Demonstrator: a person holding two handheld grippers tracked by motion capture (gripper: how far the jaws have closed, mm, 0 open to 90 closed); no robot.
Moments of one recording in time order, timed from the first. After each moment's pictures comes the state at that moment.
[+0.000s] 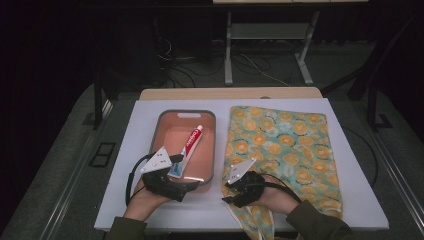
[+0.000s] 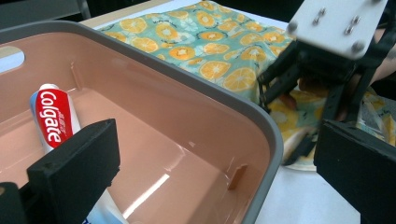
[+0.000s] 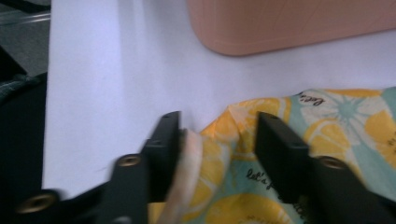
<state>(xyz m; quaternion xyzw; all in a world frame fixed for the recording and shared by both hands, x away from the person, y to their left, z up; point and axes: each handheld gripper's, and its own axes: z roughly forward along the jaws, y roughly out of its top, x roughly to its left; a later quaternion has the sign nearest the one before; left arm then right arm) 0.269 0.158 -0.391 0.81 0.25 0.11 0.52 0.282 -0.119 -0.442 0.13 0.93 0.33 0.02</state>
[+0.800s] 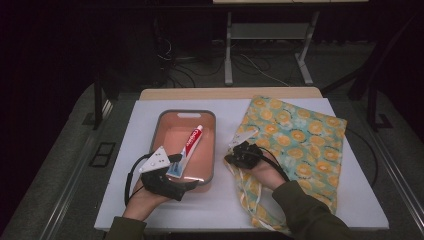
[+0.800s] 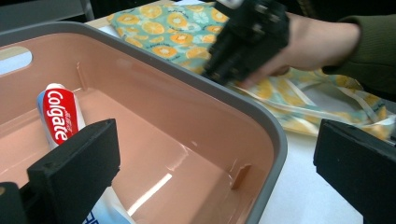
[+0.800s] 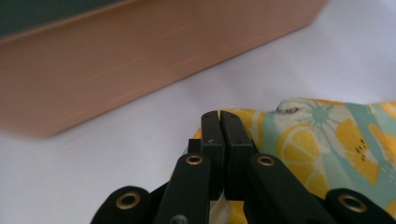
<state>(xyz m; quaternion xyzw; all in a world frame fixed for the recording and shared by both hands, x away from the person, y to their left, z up) 0.269 0.161 -0.391 0.81 0.25 0.11 0.52 0.367 -0.121 -0.436 0.27 0.89 0.35 0.09</state>
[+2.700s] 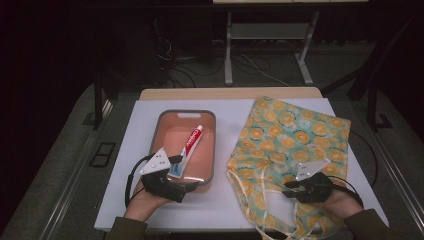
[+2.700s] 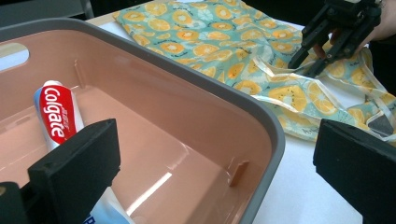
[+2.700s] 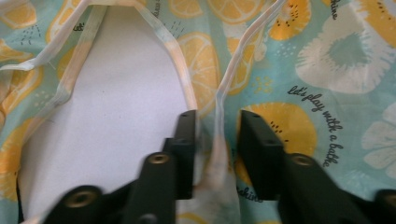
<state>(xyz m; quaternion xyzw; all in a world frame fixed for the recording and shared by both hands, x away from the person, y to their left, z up) 0.266 0.160 -0.394 0.81 0.25 0.11 0.52 0.272 -0.286 -0.441 0.23 0.92 0.31 0.06</state>
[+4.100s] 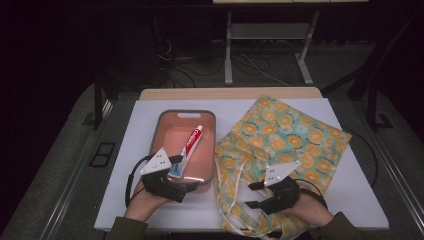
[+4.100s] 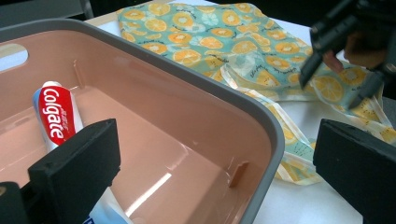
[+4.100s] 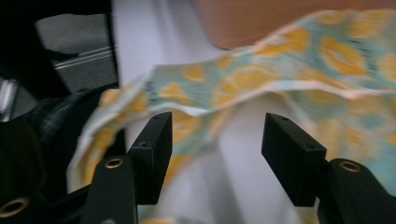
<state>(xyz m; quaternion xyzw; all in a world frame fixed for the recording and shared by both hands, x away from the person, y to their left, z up) 0.266 0.159 -0.393 0.81 0.25 0.11 0.52 0.247 -0.188 -0.413 0.16 0.90 0.41 0.00</state>
